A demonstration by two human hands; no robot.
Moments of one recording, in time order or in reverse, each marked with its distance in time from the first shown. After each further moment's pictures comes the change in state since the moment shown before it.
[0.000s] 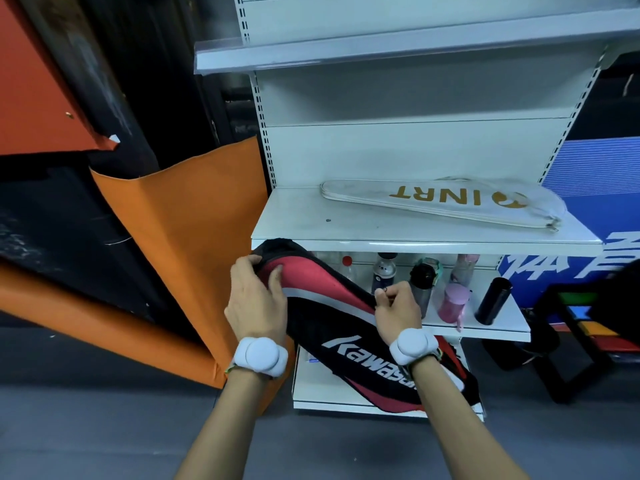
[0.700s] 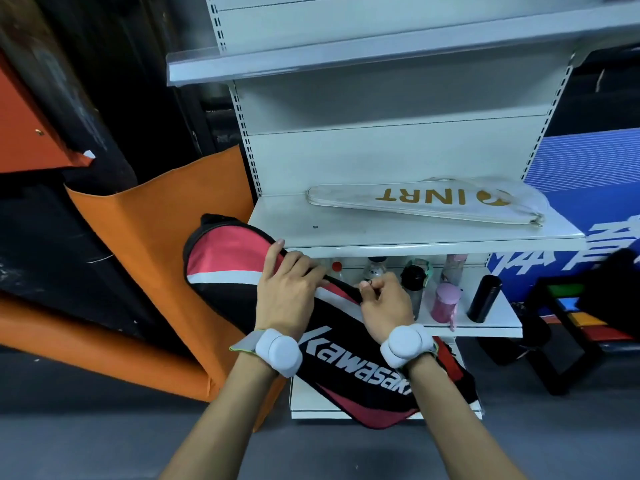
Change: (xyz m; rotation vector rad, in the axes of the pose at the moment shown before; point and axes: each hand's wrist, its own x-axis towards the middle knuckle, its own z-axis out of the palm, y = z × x) left_hand 0.017 0.029 0.036 0.304 -0.114 0.935; right_hand 0.006 -0.028 -0.012 -0.040 -0.008 -0.085
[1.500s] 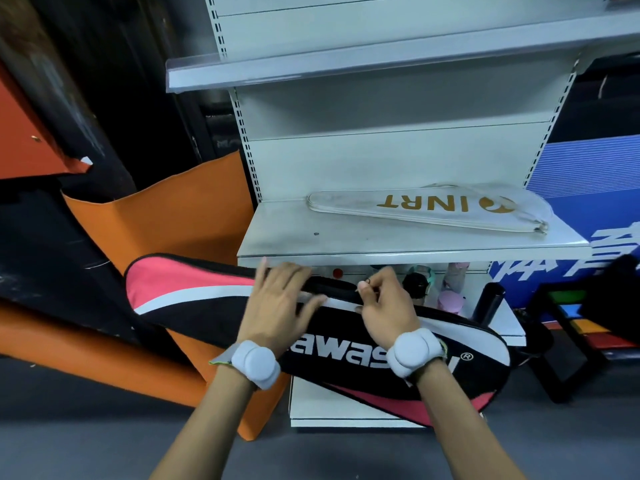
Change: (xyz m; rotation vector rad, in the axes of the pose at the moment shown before) left_hand -0.013 -0.025 0.005 -0.197 -0.281 -0.141; right_hand 0.008 -0.018 -0.010 -0.007 -0.099 -0.119
